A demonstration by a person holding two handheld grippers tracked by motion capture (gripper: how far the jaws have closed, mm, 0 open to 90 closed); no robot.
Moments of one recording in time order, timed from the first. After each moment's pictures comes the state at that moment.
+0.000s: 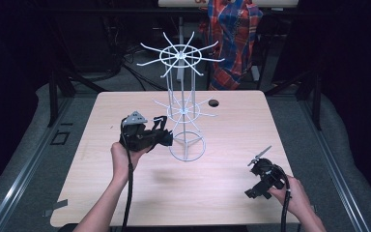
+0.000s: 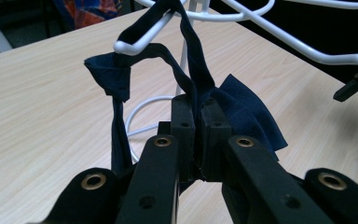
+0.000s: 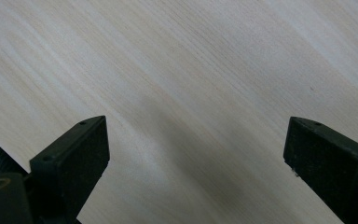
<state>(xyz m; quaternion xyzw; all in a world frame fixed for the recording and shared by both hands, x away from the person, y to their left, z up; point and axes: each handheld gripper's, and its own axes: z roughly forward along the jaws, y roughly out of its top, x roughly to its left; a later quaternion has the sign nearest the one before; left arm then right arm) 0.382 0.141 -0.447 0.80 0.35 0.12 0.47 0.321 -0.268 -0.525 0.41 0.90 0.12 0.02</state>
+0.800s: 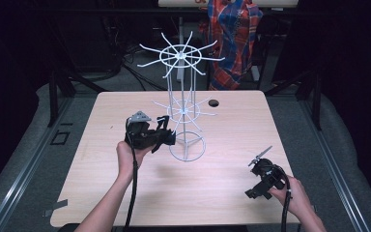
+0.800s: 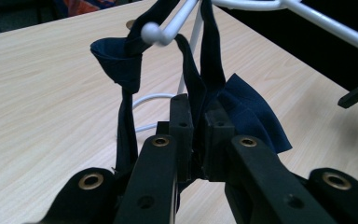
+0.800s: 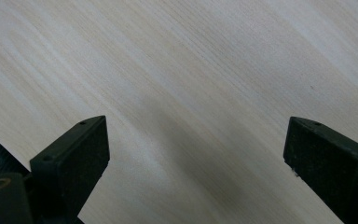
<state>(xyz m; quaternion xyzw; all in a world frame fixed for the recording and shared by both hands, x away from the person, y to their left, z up) 0.395 0.135 -0.459 0.80 0.37 0.10 0.47 0.321 -0.270 -0.524 0.41 0.90 0.12 0.01</state>
